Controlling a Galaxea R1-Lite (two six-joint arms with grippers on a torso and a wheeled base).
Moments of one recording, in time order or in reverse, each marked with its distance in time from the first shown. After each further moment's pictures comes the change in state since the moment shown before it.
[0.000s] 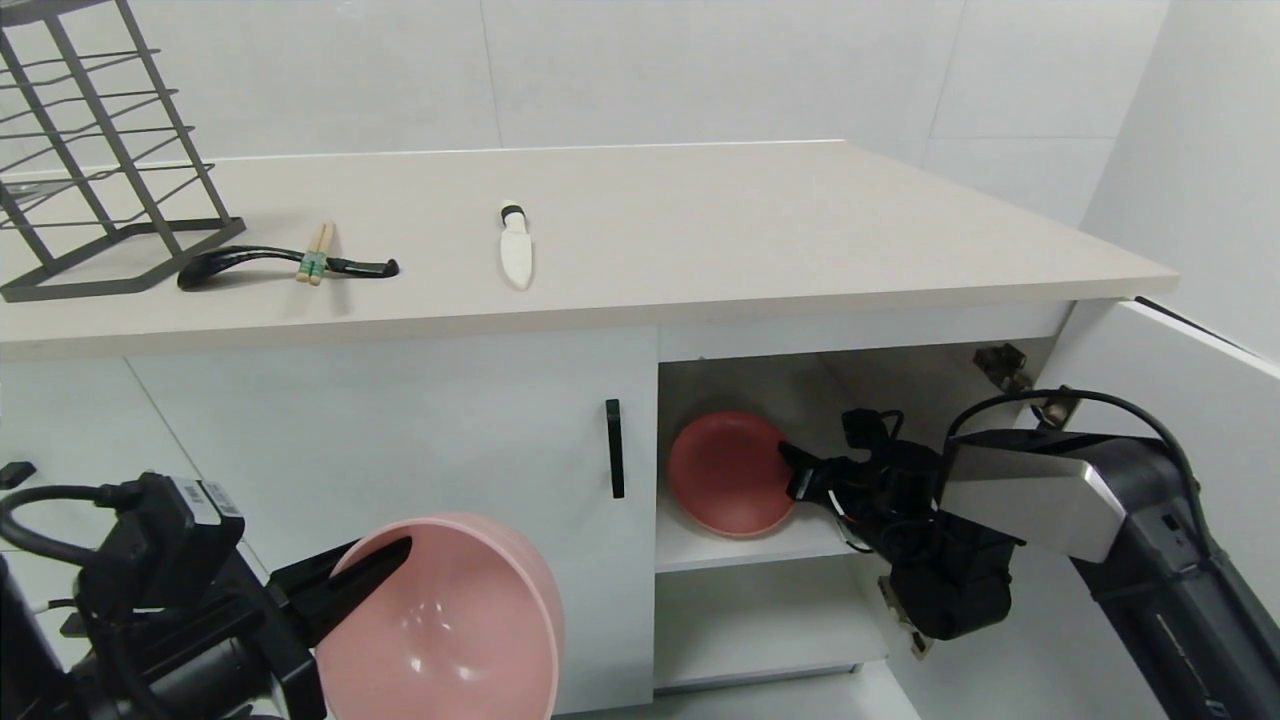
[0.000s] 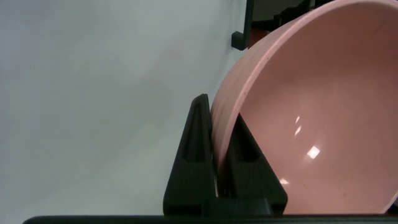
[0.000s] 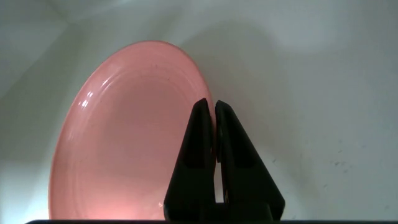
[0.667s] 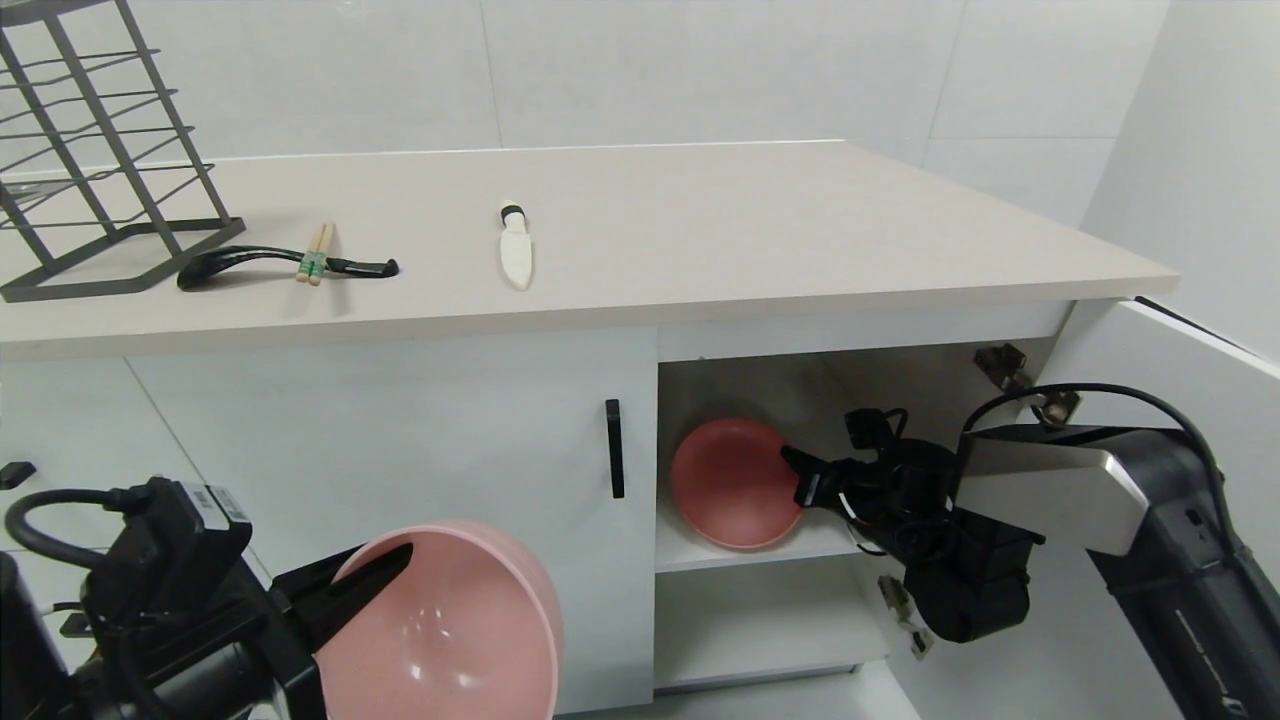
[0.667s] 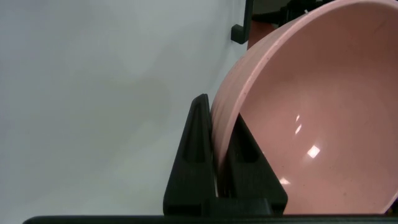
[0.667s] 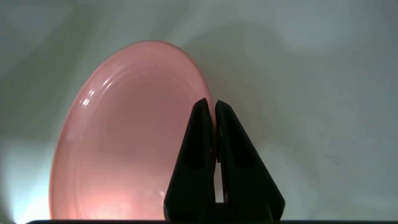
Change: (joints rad) left arm 0.000 0.000 0.002 0.023 0.000 0.010; right arm -0.017 -0.039 0.061 0.000 0.071 -0.056
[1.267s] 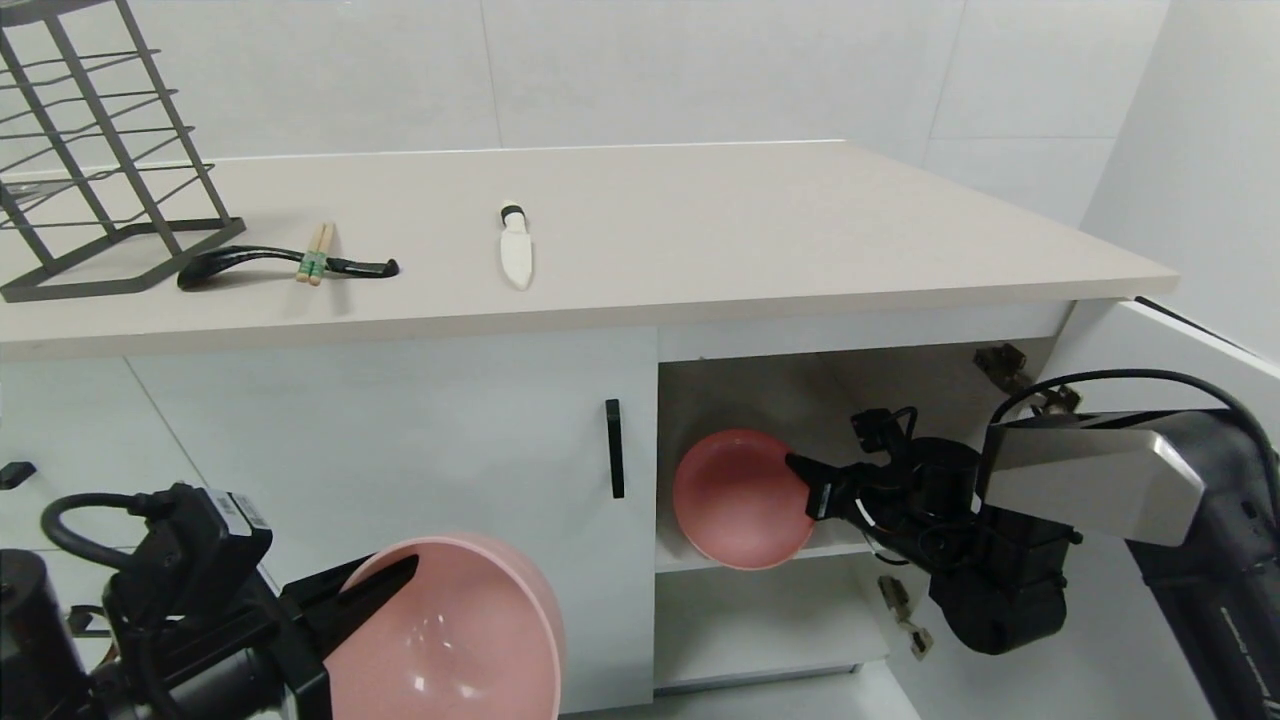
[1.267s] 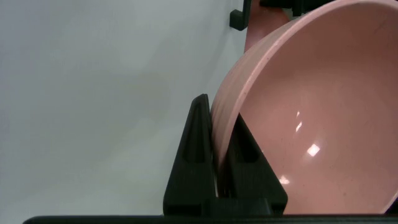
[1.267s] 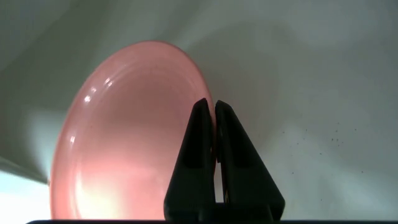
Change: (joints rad) left arm -0.001 0.022 0.000 0.023 0.000 0.008; right arm 0.000 -0.103 0.146 0.001 0.060 -0.080
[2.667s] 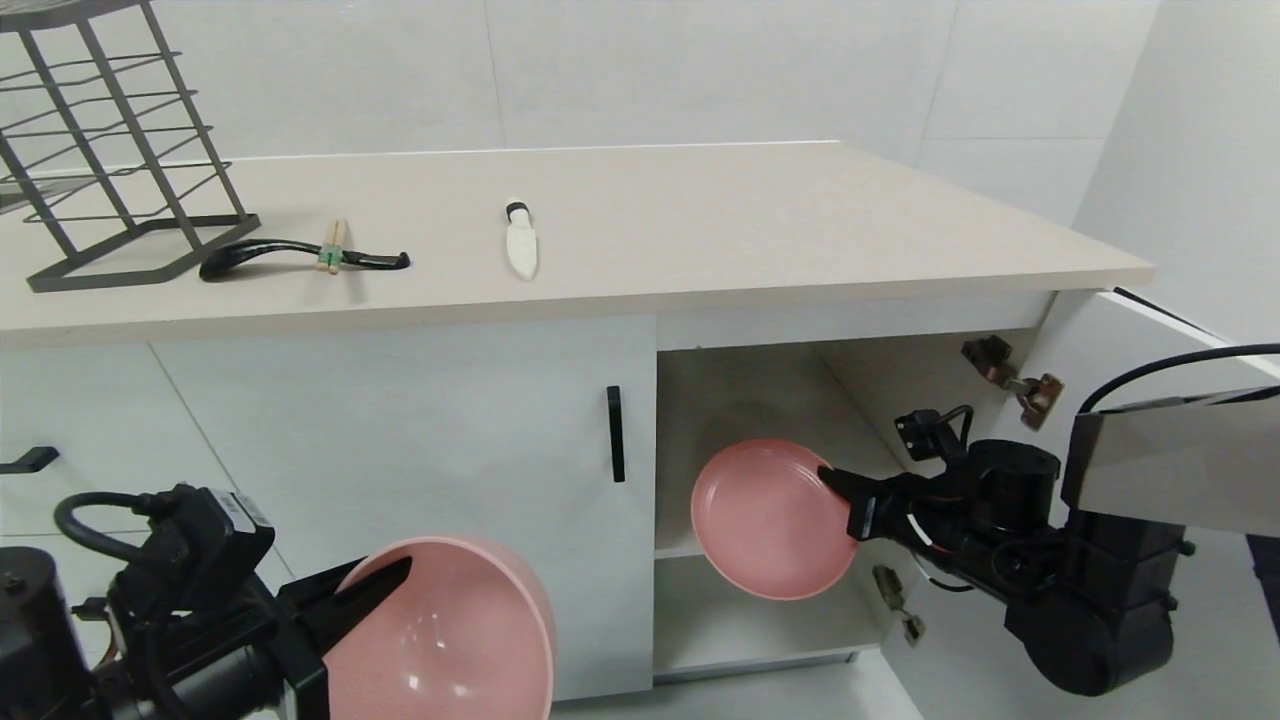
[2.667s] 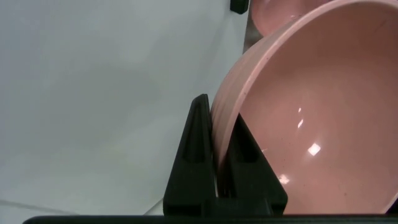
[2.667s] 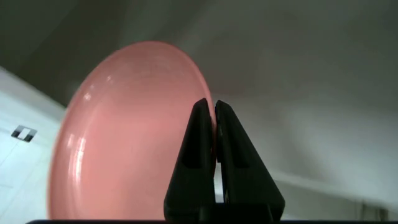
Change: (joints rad) left arm 0.027 0.008 -0.003 0.022 0.000 0.003; right arm -0.006 -0.220 0.292 -0.004 0.002 -0.015
